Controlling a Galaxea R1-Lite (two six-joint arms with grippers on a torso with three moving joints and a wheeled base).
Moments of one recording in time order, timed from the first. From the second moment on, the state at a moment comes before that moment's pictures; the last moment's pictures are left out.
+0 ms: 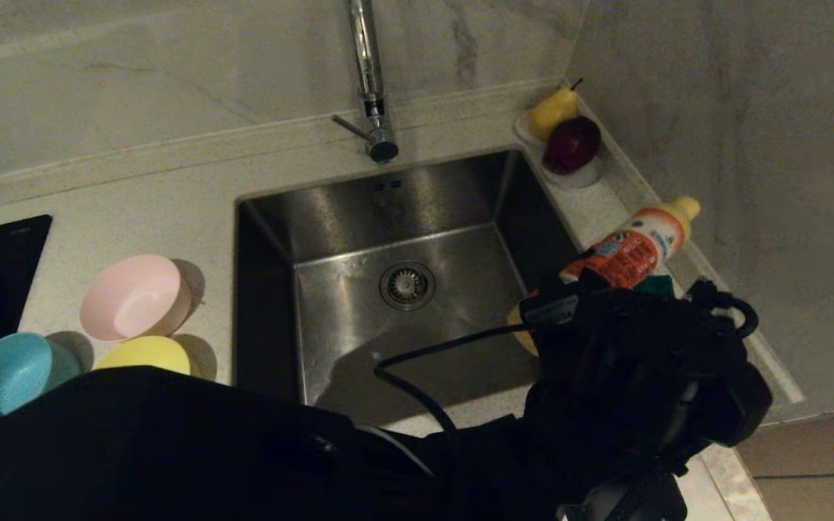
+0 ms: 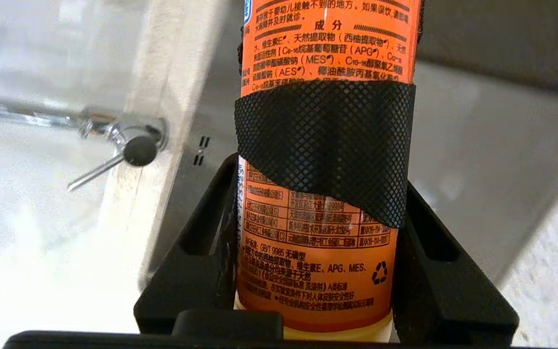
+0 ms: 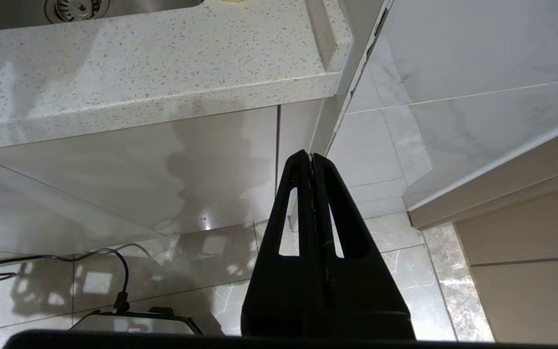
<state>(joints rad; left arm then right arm) -1.19 2.19 -1.47 -0.75 1.01 1.03 0.00 0.00 0.00 0.00 0.01 -0.01</state>
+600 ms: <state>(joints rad) -1.22 2.07 -1.61 -0.80 0.96 0.96 0.00 0.00 0.00 0.00 0.01 -0.01</state>
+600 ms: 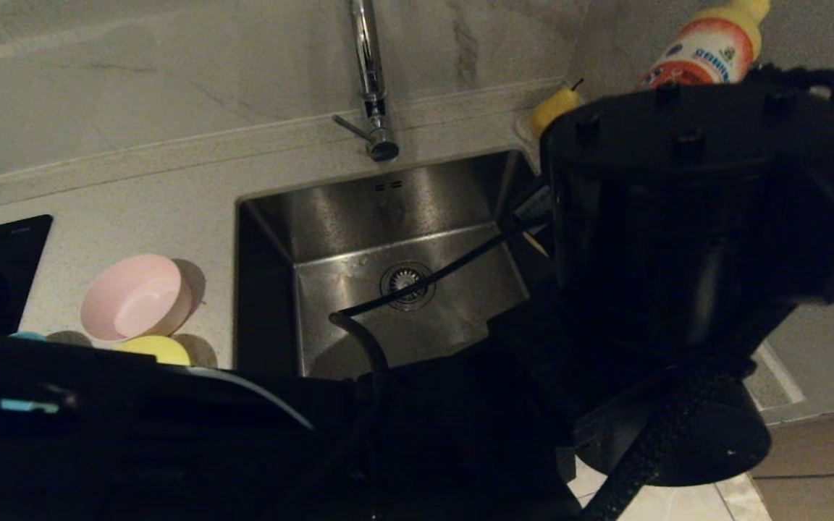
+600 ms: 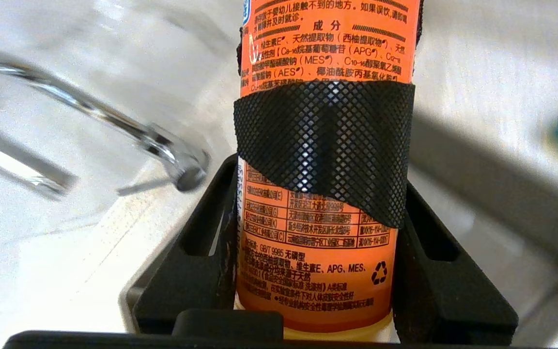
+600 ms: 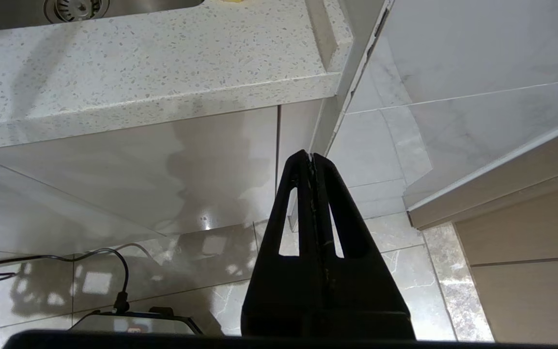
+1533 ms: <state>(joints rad) -1.23 1.94 -1.88 -0.92 0.88 0.90 0.00 0.00 0.00 0.00 0.01 -0.01</state>
